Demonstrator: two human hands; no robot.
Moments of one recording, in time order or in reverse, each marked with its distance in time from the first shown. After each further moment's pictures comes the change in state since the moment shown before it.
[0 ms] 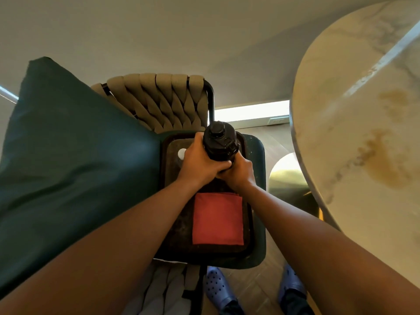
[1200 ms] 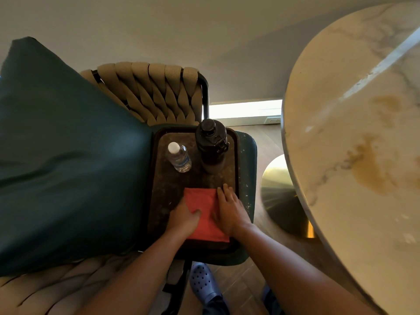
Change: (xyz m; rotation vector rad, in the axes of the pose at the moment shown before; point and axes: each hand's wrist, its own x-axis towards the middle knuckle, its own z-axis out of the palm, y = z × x) left_hand -0.100 -0.088 0.054 0.161 -0.241 -0.712; right_hand -0.083 0.058 0.010 -0.616 -0.467 -0.017
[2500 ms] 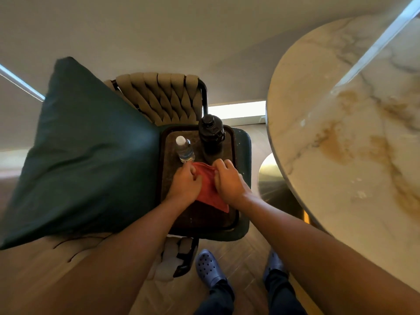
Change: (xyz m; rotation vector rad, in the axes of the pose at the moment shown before) left_hand -0.058 0.044 -0.059 -0.018 0.189 0.355; right_hand -0.062 -0.059 -0.079 0.285 0.305 -0.164
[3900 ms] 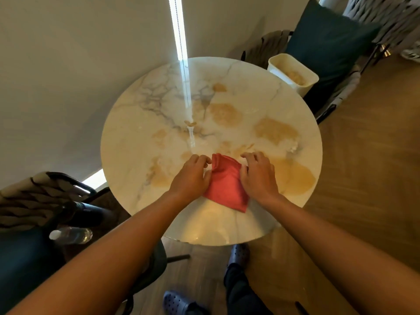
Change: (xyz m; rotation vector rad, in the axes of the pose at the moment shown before) left_hand -0.130 0.352 0.181 0.339 -0.413 0.949; right_hand -0.254 0.176 -0.322 -0.198 0.749 0.594
